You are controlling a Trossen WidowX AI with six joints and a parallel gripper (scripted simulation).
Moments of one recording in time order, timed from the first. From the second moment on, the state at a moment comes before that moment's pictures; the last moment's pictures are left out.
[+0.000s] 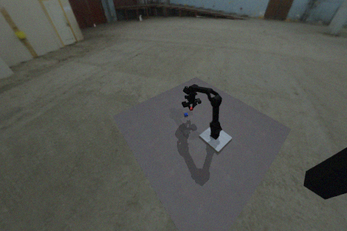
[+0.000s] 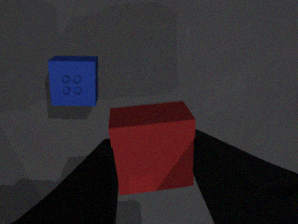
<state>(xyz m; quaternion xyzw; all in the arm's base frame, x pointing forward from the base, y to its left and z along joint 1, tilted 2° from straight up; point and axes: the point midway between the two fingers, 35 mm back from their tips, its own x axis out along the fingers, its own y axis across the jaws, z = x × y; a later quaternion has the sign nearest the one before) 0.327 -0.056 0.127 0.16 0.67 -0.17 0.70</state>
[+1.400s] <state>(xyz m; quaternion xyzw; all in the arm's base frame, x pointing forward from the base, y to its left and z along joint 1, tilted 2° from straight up) 0.361 -0.022 0.070 0.21 0.65 -0.21 0.70</state>
